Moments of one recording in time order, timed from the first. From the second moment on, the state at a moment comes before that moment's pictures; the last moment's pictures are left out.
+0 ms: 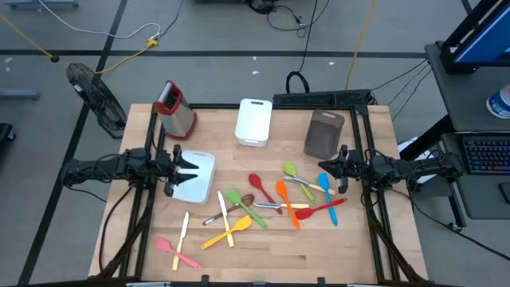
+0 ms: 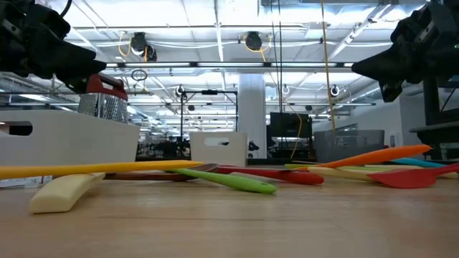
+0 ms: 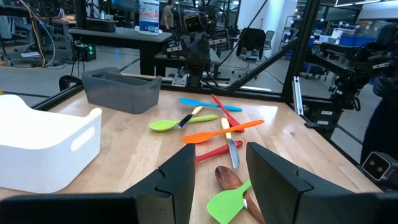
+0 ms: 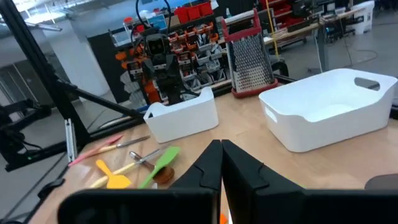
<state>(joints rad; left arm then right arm) 0.01 0.01 0.06 -0.10 0.08 -0.11 0.15 0.12 0.04 0.08 0.31 0.33</state>
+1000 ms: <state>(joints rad) 0.01 0.01 0.06 -0.04 -0.01 -0.08 0.15 0.12 0.04 0.08 0.31 0.29</state>
